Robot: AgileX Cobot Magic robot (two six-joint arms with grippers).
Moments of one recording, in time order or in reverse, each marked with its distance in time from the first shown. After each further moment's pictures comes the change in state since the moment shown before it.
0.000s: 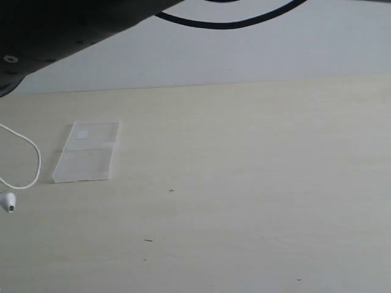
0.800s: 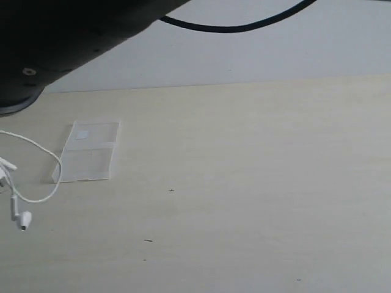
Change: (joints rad) left arm 0.000 -0.130 0.000 0.029 0.000 -0.051; right arm 0.000 -0.002 0.000 -0.128 0.081 0.085
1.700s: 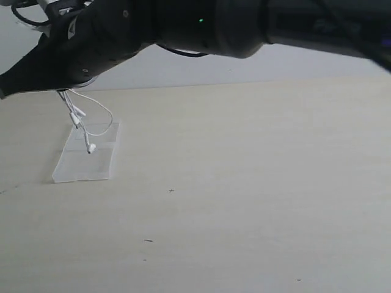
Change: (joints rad) left arm 0.000 -0.105 0.000 -0.120 -0.007 -0.002; right arm -0.222 0.391 -0.267 -0.191 -0.141 0.131
